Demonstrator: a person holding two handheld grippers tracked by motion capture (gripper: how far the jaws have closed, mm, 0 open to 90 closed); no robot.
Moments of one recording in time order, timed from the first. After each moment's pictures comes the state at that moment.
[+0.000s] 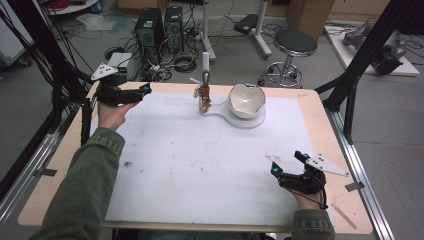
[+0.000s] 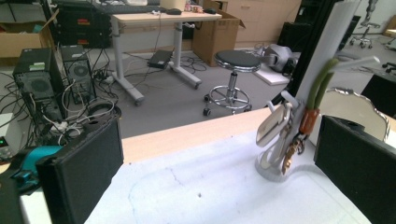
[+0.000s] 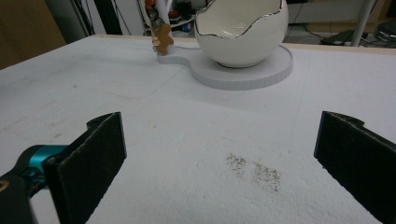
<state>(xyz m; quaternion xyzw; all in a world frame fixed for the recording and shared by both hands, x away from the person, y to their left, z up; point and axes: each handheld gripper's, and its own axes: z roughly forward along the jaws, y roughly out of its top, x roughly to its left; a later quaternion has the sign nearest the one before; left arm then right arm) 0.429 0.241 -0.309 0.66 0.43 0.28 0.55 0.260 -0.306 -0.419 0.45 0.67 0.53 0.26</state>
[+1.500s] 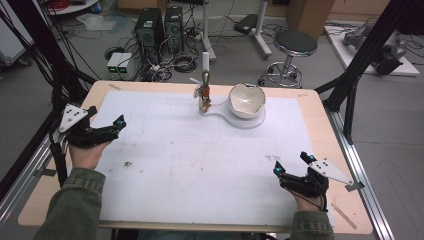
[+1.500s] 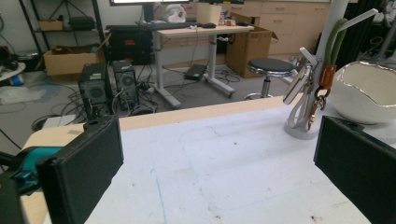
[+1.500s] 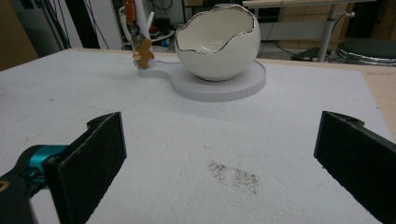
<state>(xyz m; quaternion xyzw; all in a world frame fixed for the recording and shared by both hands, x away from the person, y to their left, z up) 0.326 0.287 -0.349 0.62 0.44 0.37 0.53 0.248 -0.306 -0.418 0.47 0.64 0.53 0.31</state>
